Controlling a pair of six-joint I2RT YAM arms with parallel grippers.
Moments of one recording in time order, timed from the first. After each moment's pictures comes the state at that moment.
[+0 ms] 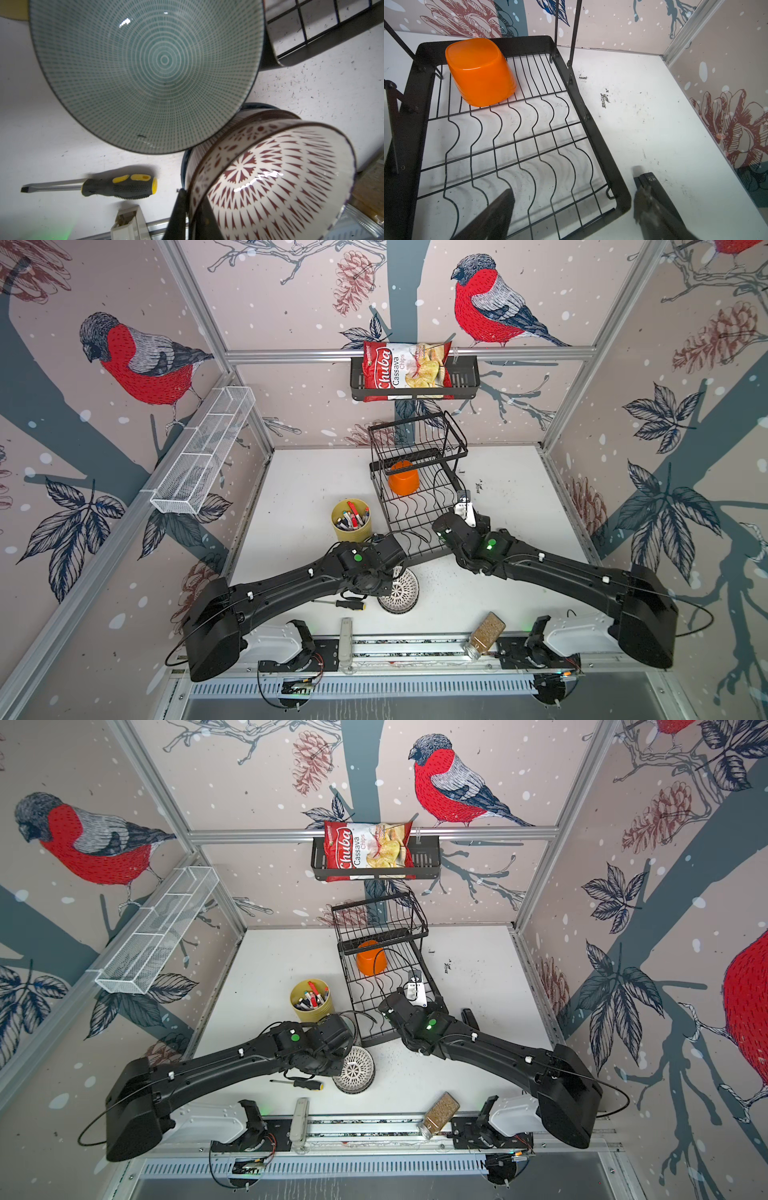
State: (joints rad) left arm -1.00 1.28 0.90 -0.94 -0.07 -0.84; right arm 0.98 1.34 0.91 -0.44 0.85 0.56
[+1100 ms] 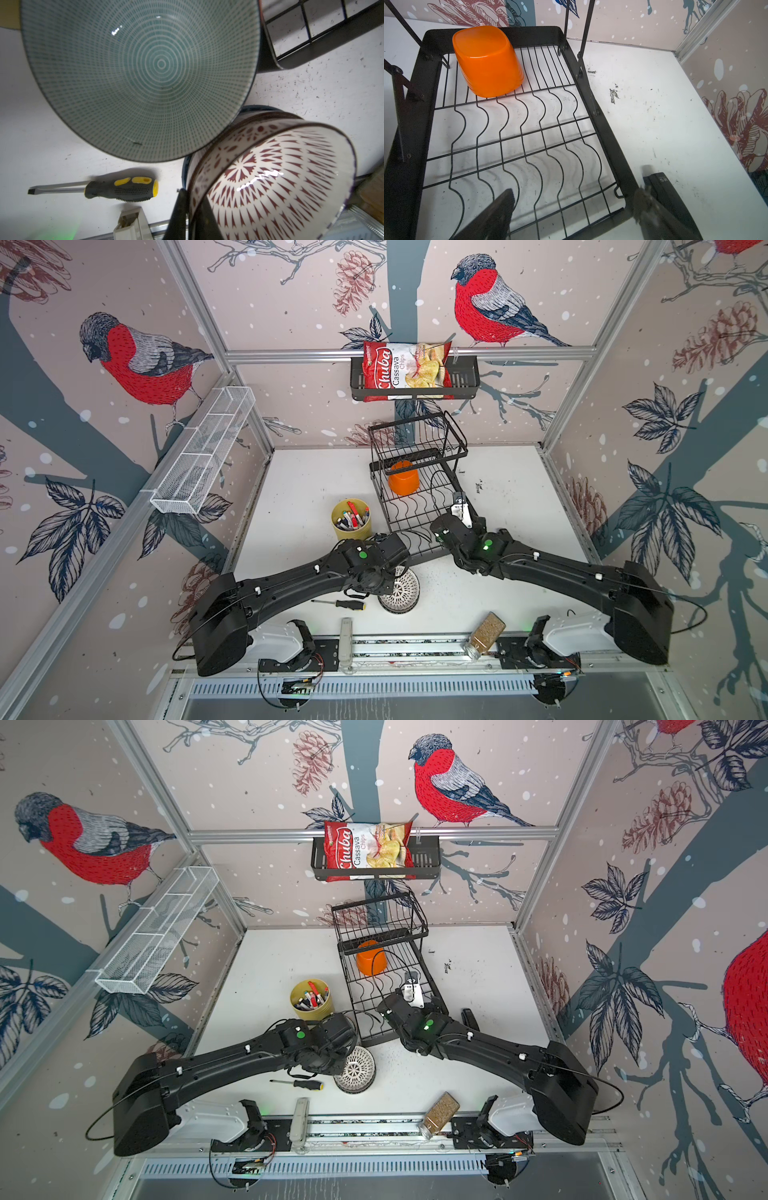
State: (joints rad) left arm -1.00 1.32 0.93 -0.96 -0.08 -0.83; right arm 0.98 1.37 0.89 -0.41 0.82 0.55
